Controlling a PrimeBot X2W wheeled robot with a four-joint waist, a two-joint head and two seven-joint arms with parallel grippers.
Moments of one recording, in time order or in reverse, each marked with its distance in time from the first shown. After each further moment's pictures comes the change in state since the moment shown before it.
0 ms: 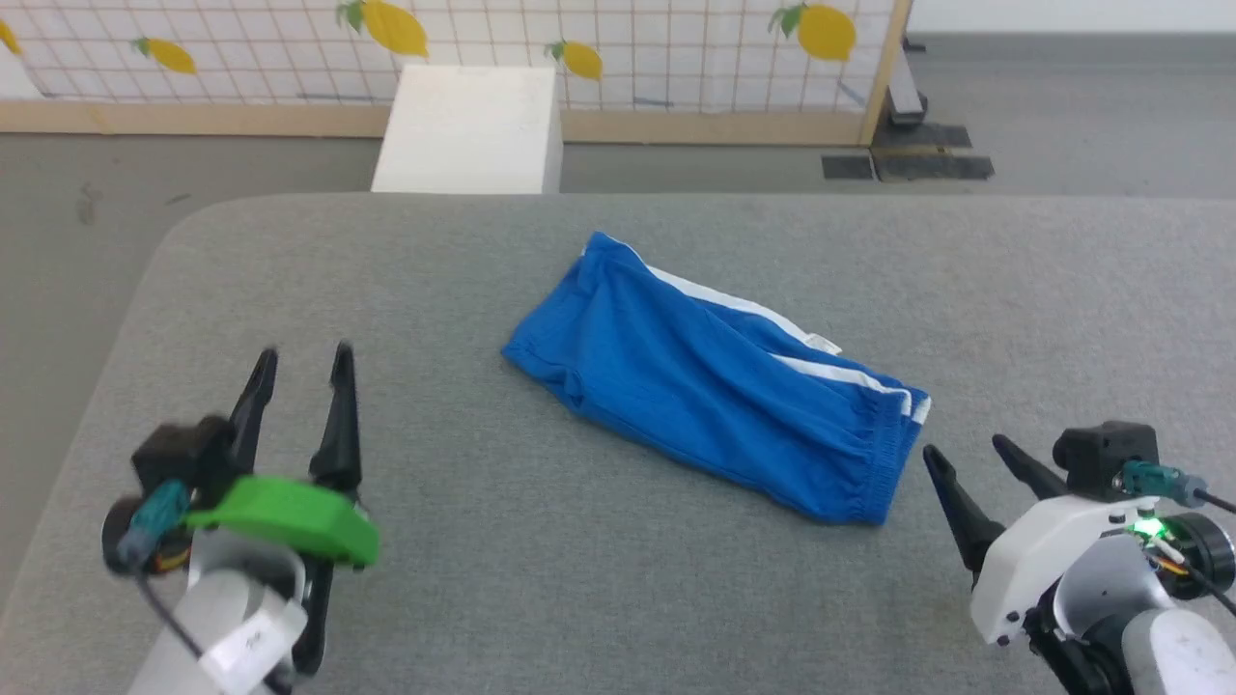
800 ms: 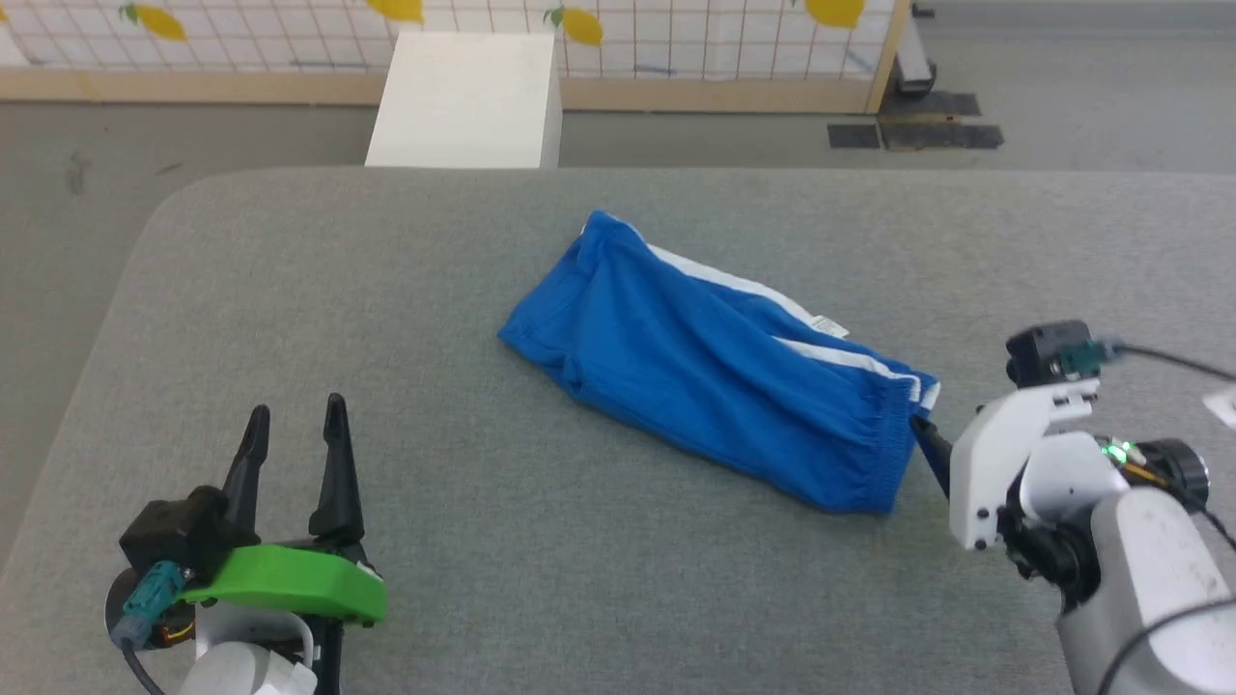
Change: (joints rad) left arm 0.178 -0.077 0.097 -0.161 0.044 0.026 0.000; right arm -0.237 0.055 -0.036 0.213 -0.081 0.000 0.286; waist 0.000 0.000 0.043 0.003
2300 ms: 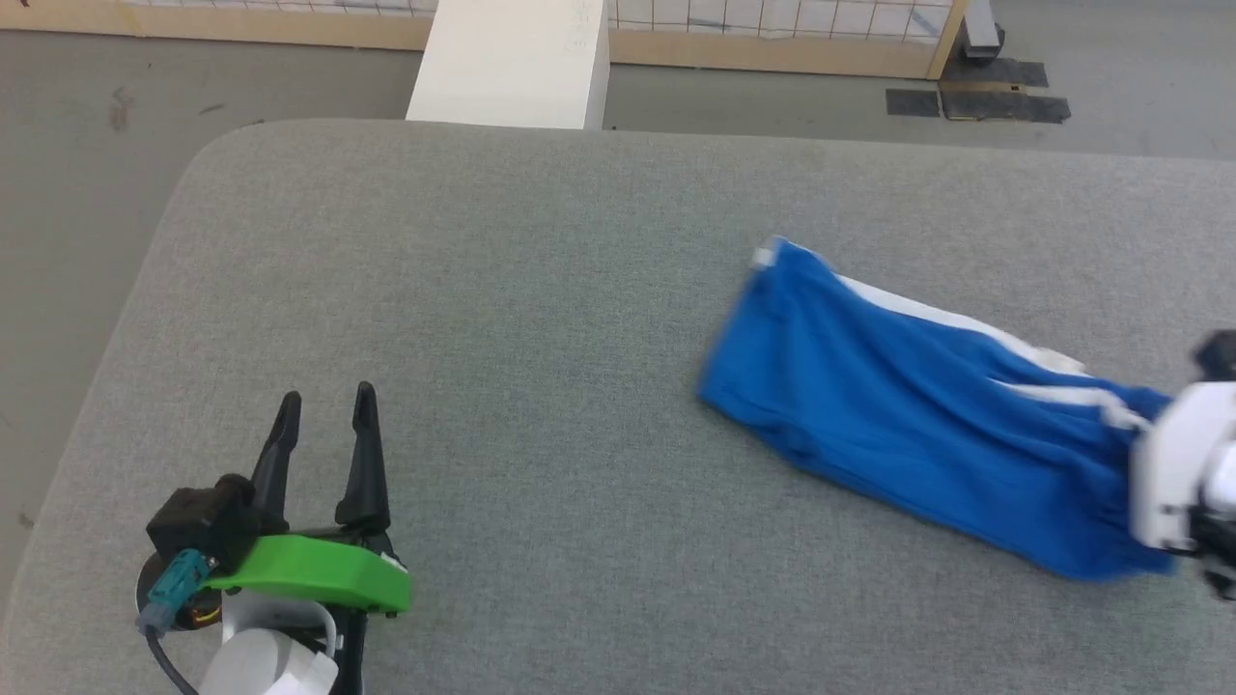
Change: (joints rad) left arm -0.030 -0.081 0.046 0.037 0.061 -0.089 0.000; right arm -0.045 -0.200 -0.151 0.144 0.022 0.000 0.192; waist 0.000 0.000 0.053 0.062
